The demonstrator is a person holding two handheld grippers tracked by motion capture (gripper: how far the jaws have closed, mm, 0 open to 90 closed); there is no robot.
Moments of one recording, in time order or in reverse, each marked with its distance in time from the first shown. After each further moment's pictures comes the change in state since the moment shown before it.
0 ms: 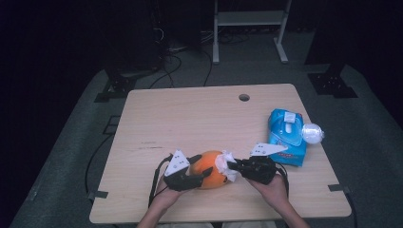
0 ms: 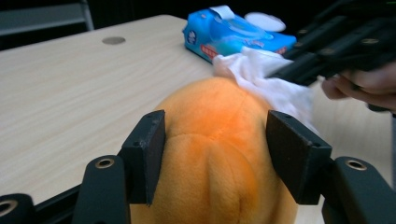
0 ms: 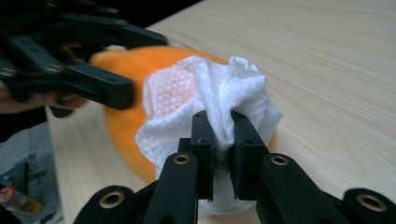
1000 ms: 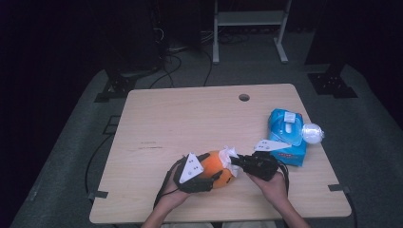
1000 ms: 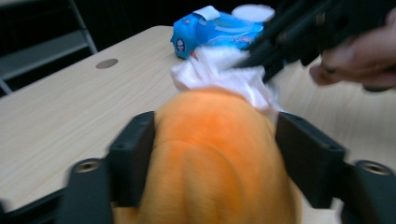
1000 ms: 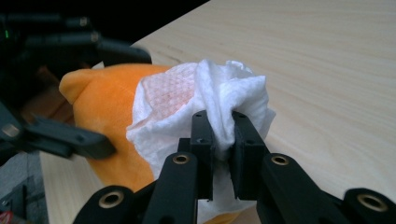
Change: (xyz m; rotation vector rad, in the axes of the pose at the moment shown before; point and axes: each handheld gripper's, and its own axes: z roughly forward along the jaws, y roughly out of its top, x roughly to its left) left arm -0.018 0.012 0.015 -0.023 0.008 0.129; right arm -0.009 0.001 0.001 -0.040 -0.014 0.067
